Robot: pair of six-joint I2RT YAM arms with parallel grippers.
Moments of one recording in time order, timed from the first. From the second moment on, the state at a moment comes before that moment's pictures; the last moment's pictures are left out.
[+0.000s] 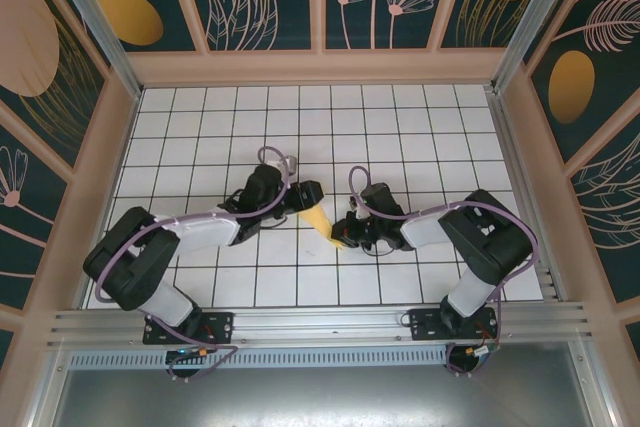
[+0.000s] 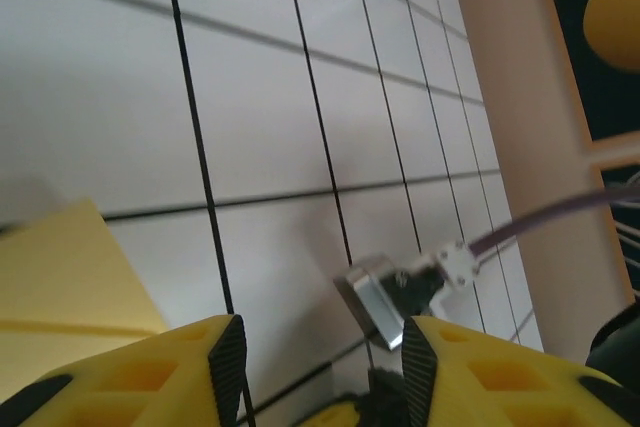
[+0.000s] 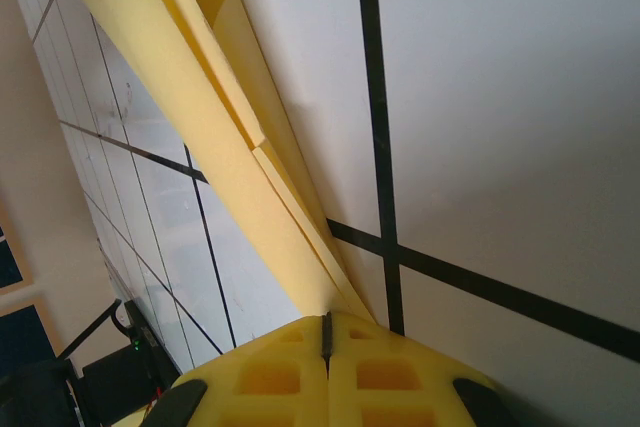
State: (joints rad) left arm -0.68 1.57 0.63 0.45 0.28 -0.92; right arm 0.67 1.66 0.51 0.33 -0.58 1.02
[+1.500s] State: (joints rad) left arm -0.69 1.82 0.68 0.51 0.23 -1.00; right arm 0.69 1.58 0.47 0.23 -0.55 0.91
